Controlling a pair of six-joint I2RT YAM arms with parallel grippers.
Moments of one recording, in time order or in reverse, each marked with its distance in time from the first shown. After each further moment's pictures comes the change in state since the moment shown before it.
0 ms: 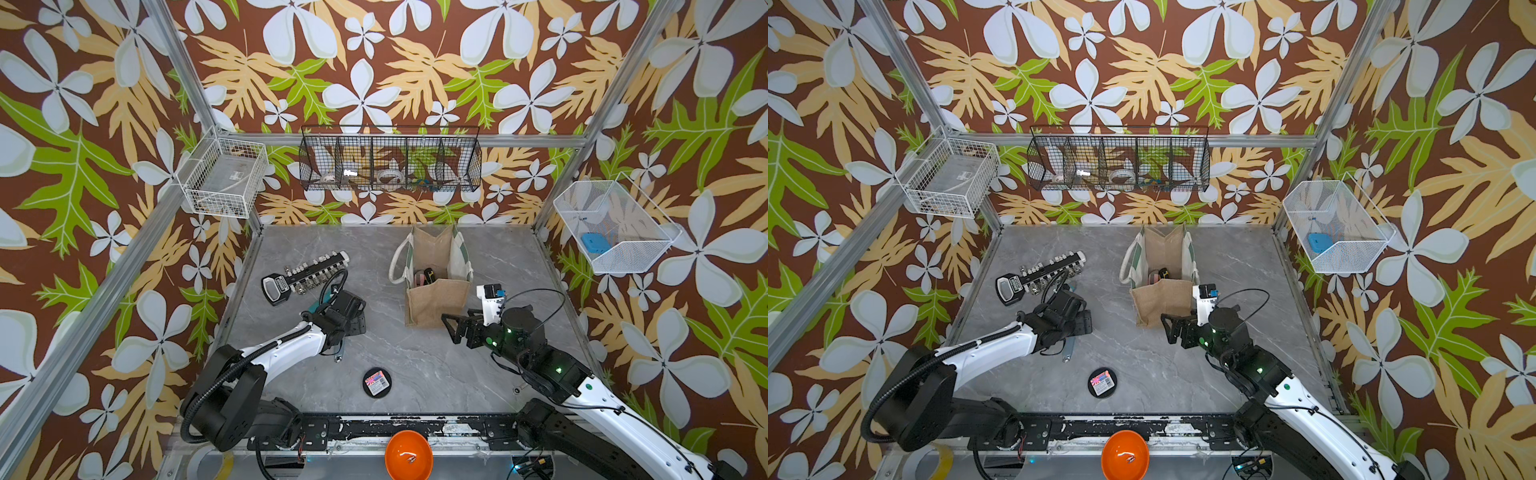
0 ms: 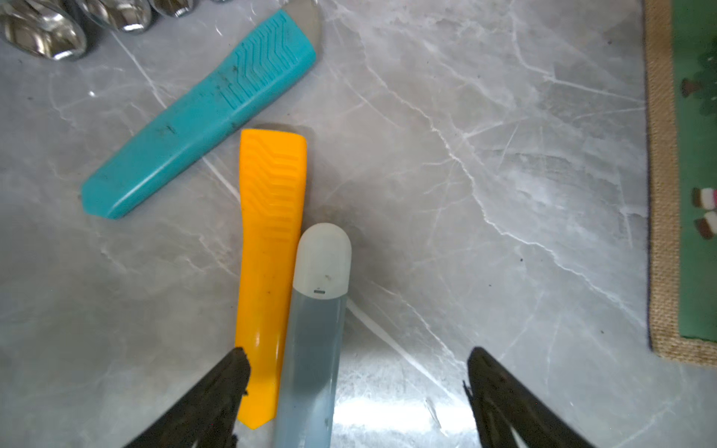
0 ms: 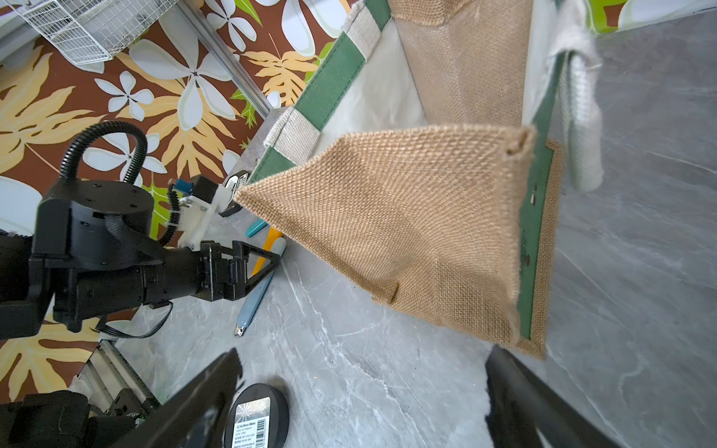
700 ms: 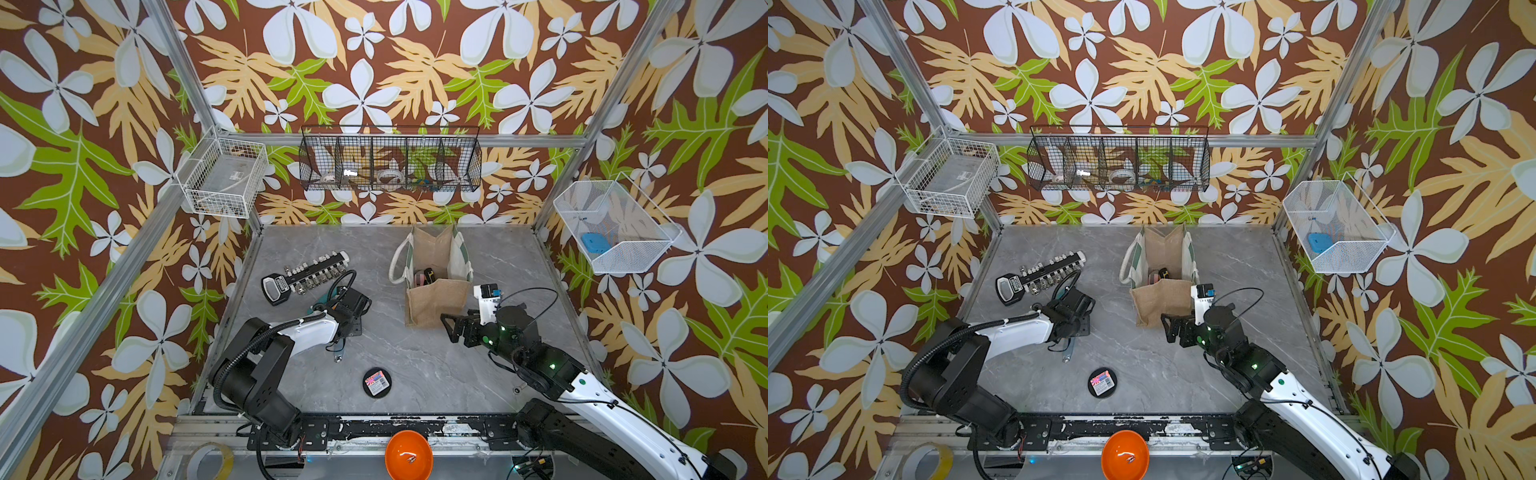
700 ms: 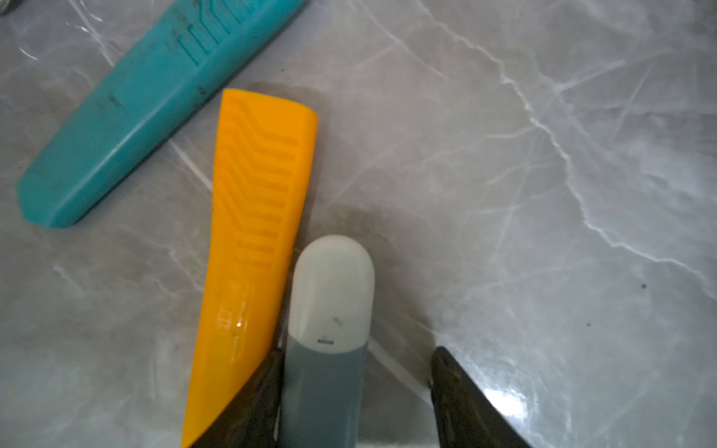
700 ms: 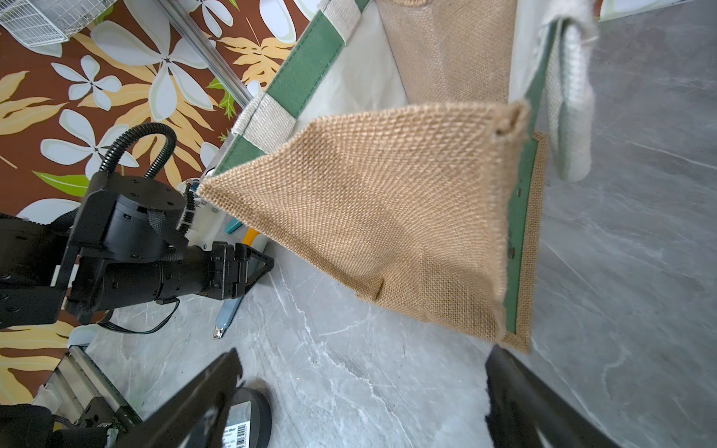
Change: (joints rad) left arm 0.006 0.188 0.069 -0.008 -0.035 0.030; right arm 0.000 0.044 -0.006 0.005 0.033 -0.006
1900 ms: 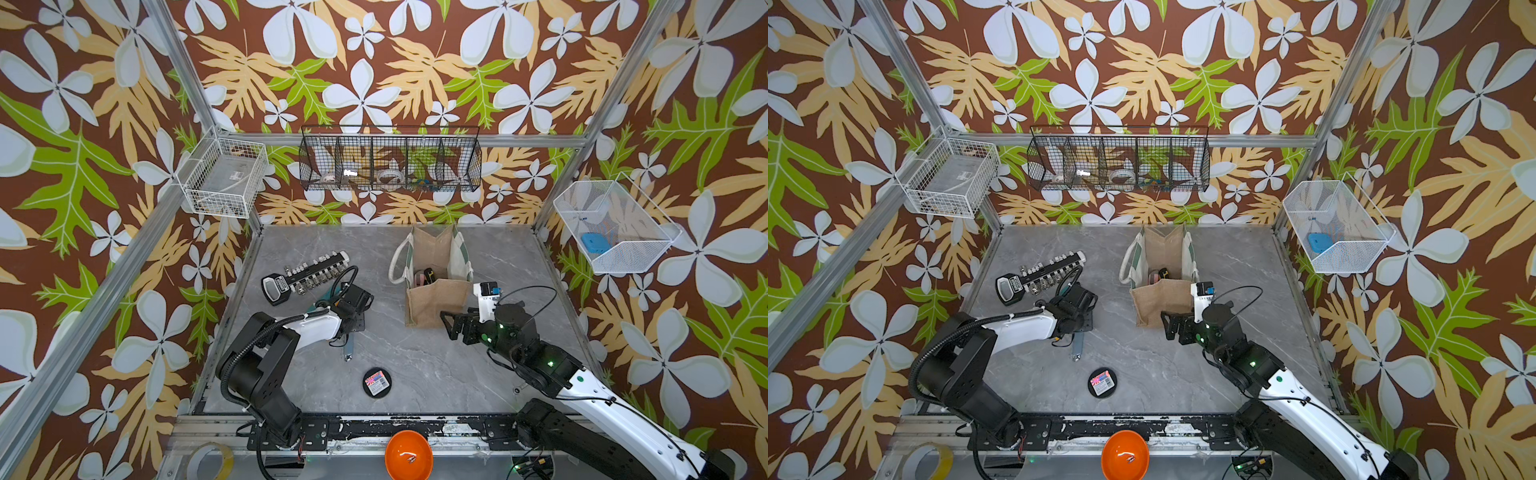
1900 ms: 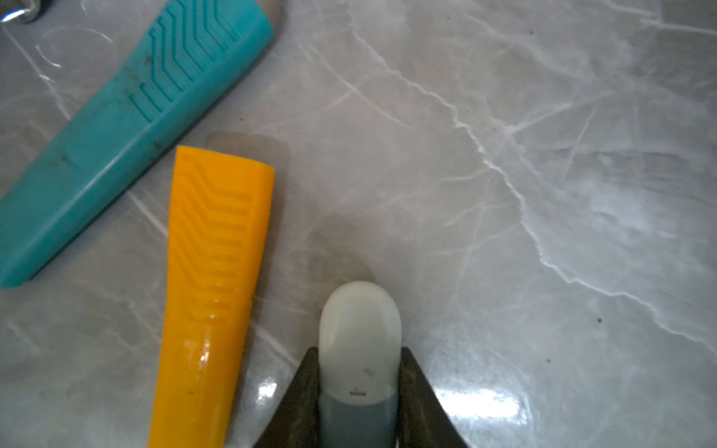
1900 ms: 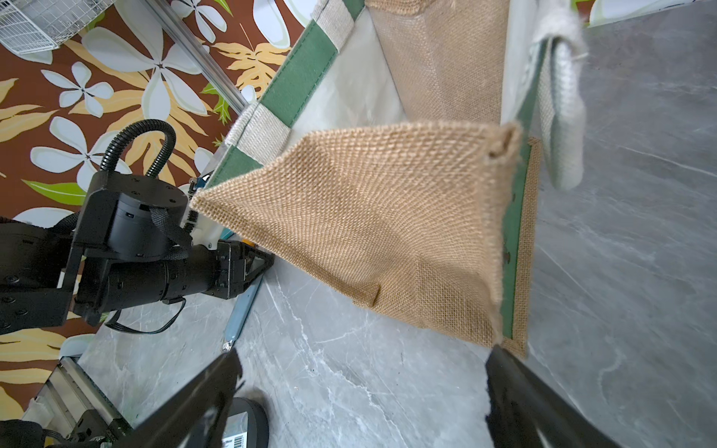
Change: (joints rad) left arm 0.001 0.039 0.033 0.047 0.039 0.031; right arm 0.000 0.020 0.013 0.009 0.017 0.005
